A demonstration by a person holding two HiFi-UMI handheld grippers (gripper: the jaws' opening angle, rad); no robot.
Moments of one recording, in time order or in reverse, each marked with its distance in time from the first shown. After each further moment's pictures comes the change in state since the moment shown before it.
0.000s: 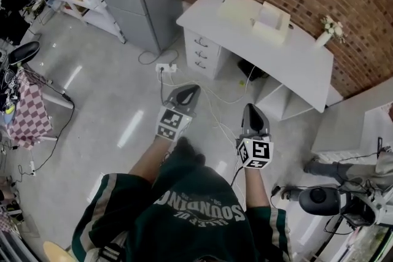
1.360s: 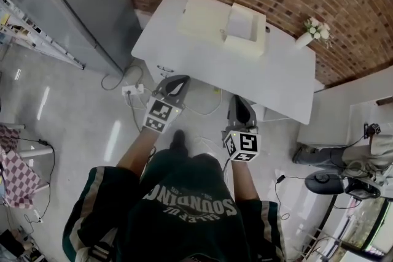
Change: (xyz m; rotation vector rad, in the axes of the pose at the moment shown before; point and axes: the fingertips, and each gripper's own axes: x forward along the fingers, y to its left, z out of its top) left arm 0.294 0.143 0.027 0.031 0.020 -0.242; right arm 0.263 -0.126 0.029 0.054 0.042 -0.189
